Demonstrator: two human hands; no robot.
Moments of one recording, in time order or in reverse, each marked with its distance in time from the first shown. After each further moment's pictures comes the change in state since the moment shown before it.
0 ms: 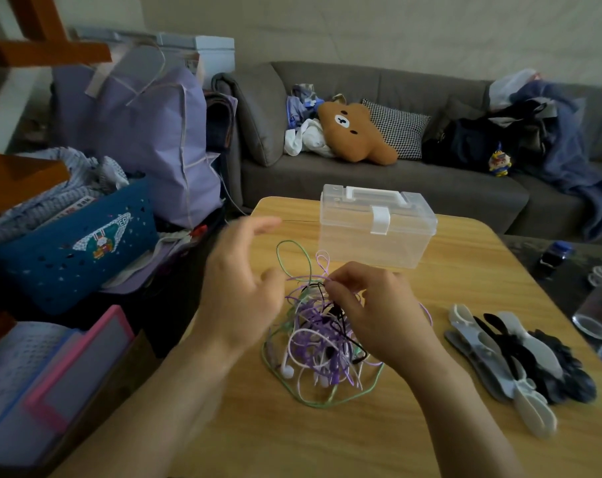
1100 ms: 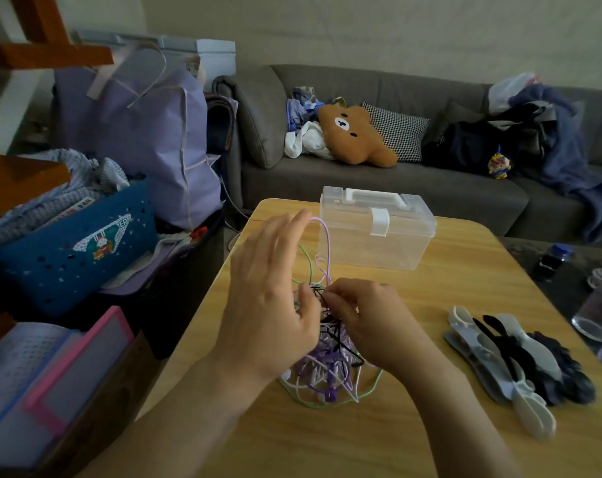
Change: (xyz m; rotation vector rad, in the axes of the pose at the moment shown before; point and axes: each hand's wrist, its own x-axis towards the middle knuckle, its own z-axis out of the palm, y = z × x) left_hand -0.015 0.021 0.014 0.225 -0.035 0.274; right_hand -0.001 0.007 0.005 -0.016 -0.161 0.020
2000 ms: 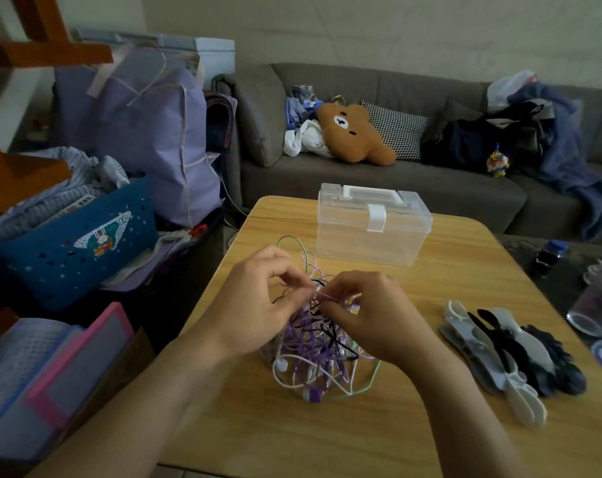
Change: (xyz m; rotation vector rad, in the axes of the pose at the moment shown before) left_hand 0.001 -0.030 -0.002 -0.329 -0.279 -0.110; right_hand -0.006 -0.003 -0.011 0.002 -0.023 -0.030
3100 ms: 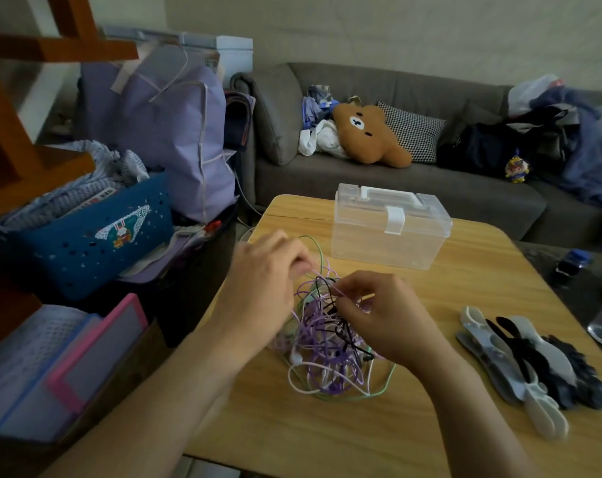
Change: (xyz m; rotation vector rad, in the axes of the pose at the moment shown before) left_hand 0.002 -0.001 -0.004 0.369 0.206 0.090; right_hand 0.003 -0.004 0.010 0.045 0.056 0.030
